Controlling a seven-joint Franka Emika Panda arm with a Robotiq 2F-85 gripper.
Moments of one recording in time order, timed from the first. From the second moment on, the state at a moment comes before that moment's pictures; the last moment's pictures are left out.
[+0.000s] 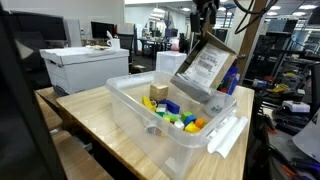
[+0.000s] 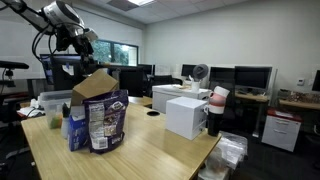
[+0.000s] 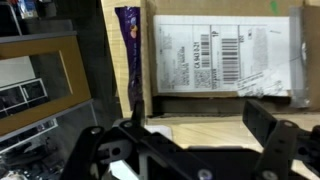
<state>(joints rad) 0.21 -0.11 0.20 -2.05 -0.56 1.58 0.72</state>
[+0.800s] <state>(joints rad) 0.15 -0.36 0.19 -2.27 -0.66 1.66 1.05</state>
